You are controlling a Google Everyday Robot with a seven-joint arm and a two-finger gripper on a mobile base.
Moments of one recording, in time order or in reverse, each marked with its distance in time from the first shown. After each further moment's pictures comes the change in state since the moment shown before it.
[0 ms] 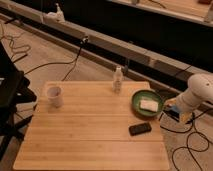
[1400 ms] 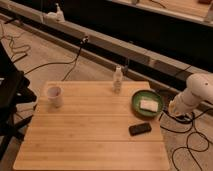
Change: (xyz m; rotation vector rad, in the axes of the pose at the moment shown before) arm 0.011 0.005 0.003 -0.001 0.020 -0.006
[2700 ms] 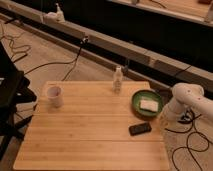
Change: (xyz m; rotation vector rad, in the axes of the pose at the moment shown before) arm 0.035 -0.020 0.088 0.176 0.148 -0.039
